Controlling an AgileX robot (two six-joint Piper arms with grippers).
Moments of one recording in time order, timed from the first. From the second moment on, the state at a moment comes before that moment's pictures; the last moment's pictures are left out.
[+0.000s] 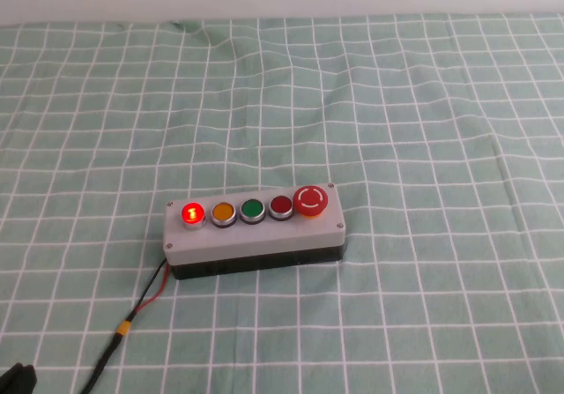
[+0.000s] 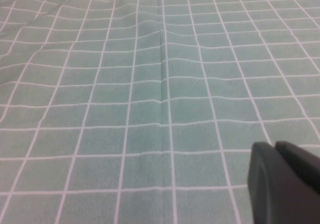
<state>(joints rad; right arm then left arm) 0.04 -0.01 0.03 0.02 0.34 0.07 -0.22 -0.01 0.03 0.03 0.39 0.04</state>
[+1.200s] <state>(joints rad) 0.04 -0.01 0.03 0.02 0.34 0.07 -0.22 -0.01 0.03 0.03 0.27 0.04</state>
